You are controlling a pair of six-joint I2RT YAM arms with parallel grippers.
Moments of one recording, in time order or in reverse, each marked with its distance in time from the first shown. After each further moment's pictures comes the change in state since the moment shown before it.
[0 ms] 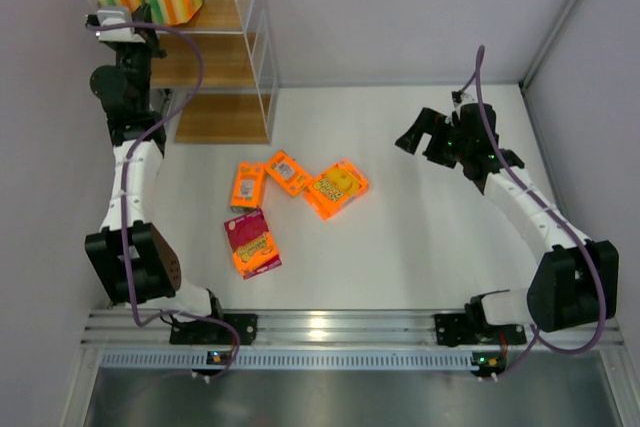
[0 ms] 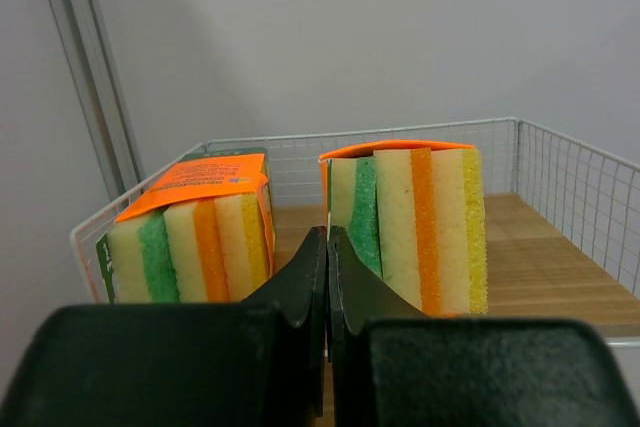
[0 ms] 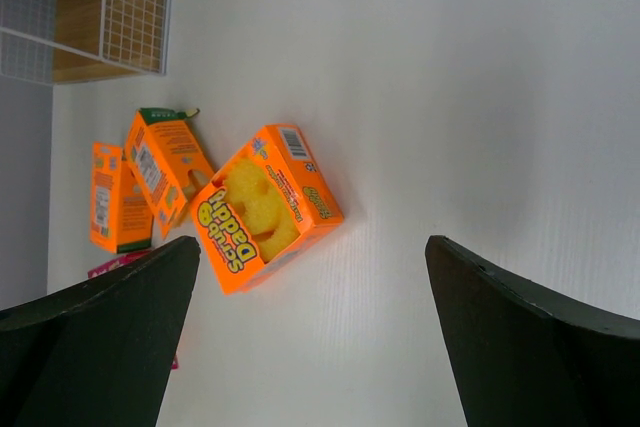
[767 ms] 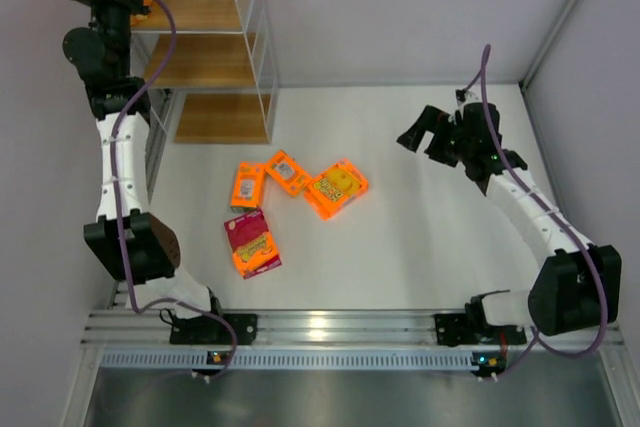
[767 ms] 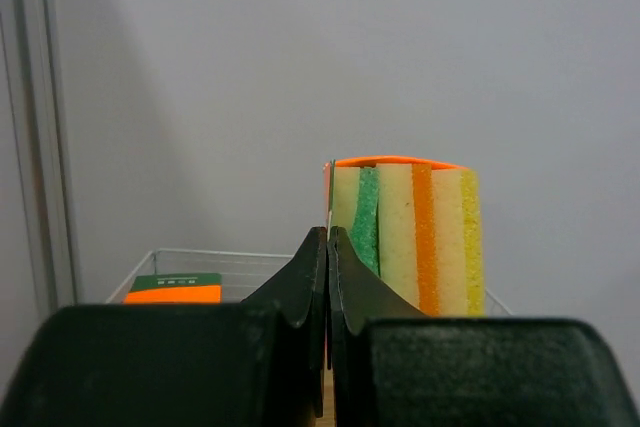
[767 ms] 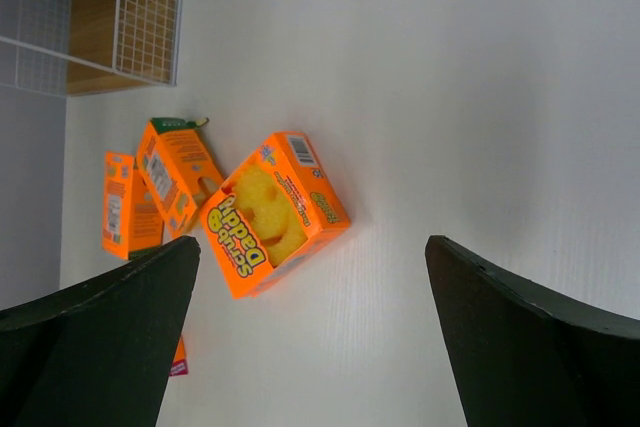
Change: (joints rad) left arm -0.008 0.117 0.389 -0.133 0.031 -0.243; right arm -0.010 -0.024 0.000 0.006 0.003 0.018
